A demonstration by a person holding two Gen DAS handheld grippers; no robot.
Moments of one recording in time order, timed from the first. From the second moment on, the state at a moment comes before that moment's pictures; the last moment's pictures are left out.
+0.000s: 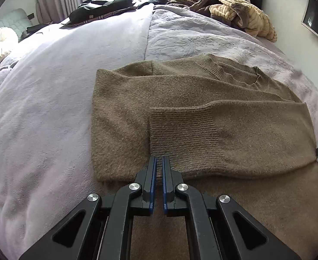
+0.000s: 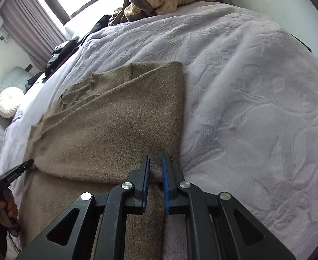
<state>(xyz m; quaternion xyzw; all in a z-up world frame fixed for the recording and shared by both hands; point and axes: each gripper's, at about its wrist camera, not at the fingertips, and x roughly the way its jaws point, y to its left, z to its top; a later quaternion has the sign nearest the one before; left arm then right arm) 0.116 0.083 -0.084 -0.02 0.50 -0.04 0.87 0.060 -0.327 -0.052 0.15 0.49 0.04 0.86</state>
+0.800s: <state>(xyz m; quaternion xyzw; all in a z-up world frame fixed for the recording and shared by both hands) 0.097 0.083 -0.079 -0.02 0.50 -0.03 0.87 0.036 -0.318 -0.034 0.17 0.49 0.04 0.85</state>
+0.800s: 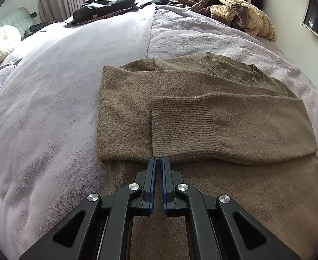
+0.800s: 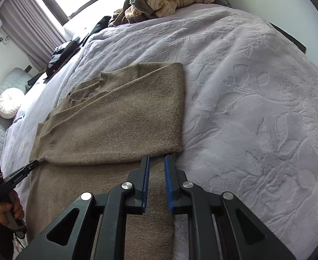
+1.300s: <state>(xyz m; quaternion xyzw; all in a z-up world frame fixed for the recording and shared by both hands) 0.084 0.088 -0.069 -0.03 0.49 -0.02 0.87 0.033 -0.300 -0.030 0.17 0.50 0.06 0.85</state>
